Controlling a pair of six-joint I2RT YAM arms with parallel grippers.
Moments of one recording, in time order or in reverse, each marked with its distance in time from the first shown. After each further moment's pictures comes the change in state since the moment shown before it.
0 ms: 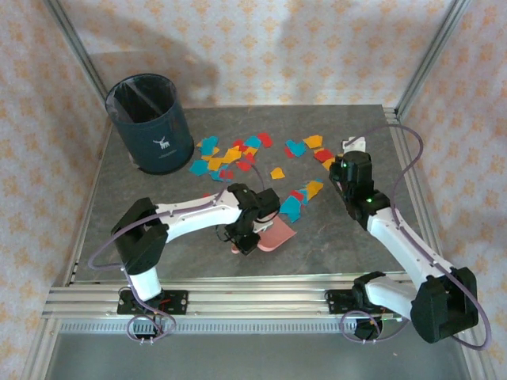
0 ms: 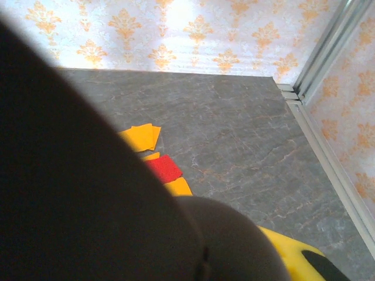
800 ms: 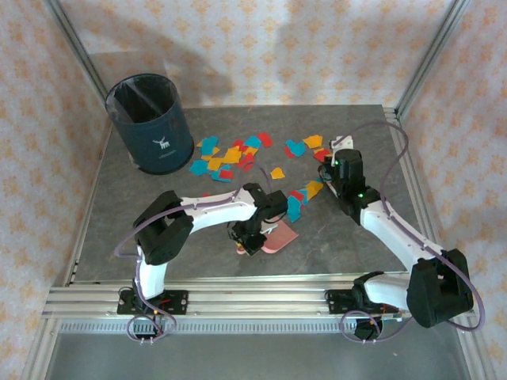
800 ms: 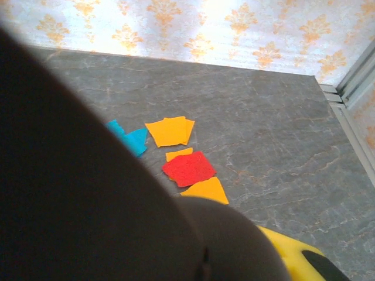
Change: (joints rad) left arm 0.001 0.166 0.097 -0.026 0.013 0.003; right arm 0.036 0.097 0.006 0.061 -0.077 -0.023
